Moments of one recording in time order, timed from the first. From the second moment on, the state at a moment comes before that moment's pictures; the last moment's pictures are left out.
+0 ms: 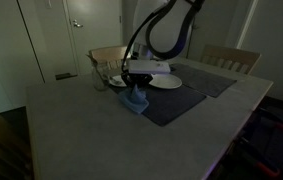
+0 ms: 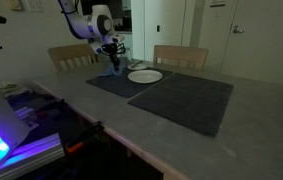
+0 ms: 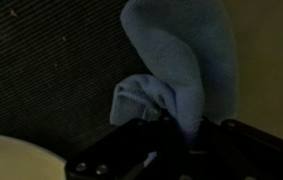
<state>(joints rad) 0.39 0.57 -0.05 -2.11 -0.13 2.89 0.90</state>
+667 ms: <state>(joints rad) 0.40 0.55 -0.05 -2.11 -0.12 2.91 0.78</state>
